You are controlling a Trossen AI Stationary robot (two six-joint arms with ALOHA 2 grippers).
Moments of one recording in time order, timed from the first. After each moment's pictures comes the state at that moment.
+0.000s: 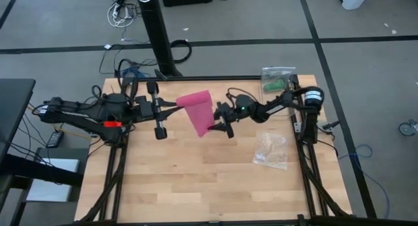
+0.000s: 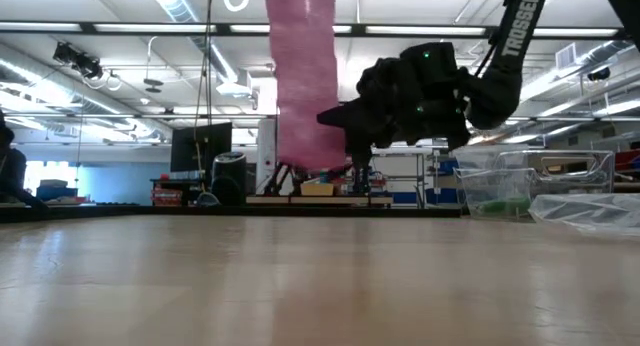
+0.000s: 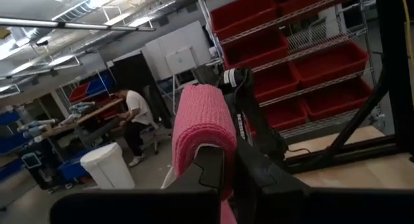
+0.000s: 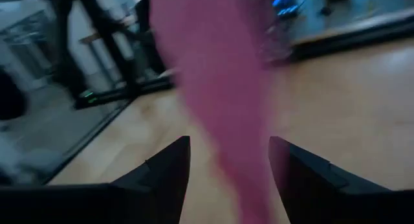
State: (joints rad) left arm -0.16 0.94 0.99 0.09 -0.34 0.39; right arm -0.27 1.90 0.72 1.06 -0.58 0.23
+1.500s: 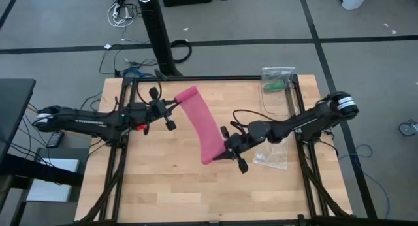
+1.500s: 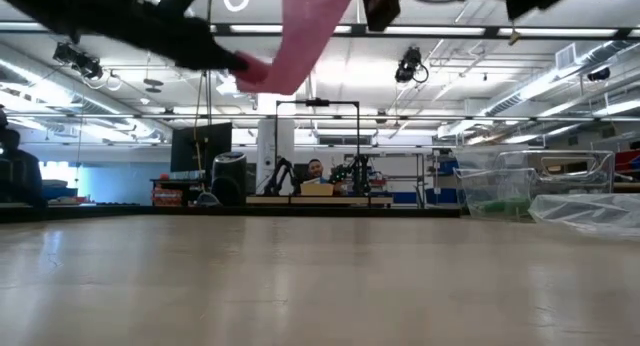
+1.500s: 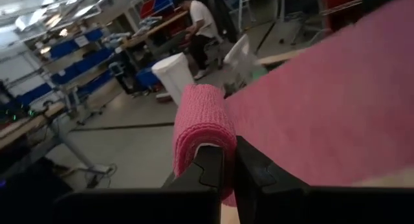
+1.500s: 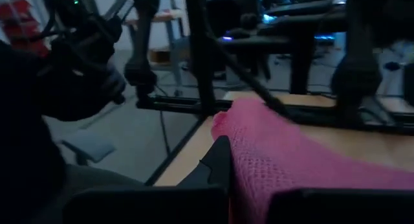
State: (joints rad) left arm 0.08 0.90 0.43 0.38 -0.50 0.34; right arm 0.23 1.49 0.83 0.60 -0.18 0.09
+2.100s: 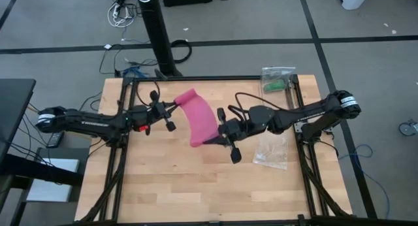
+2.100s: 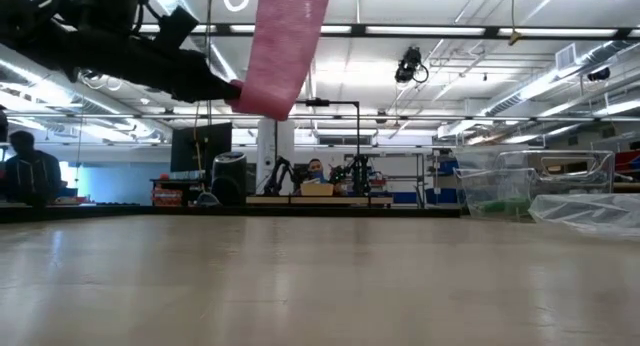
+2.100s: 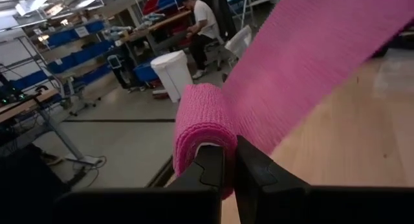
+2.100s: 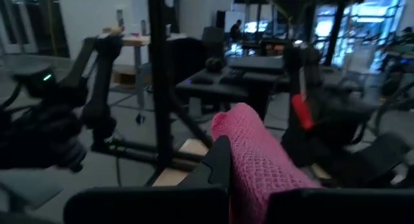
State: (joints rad) left arm 0.14 0.98 0.28 0.63 -0.44 0.29; right arm 0.20 1.47 1.19 0.31 -0.08 -0.03
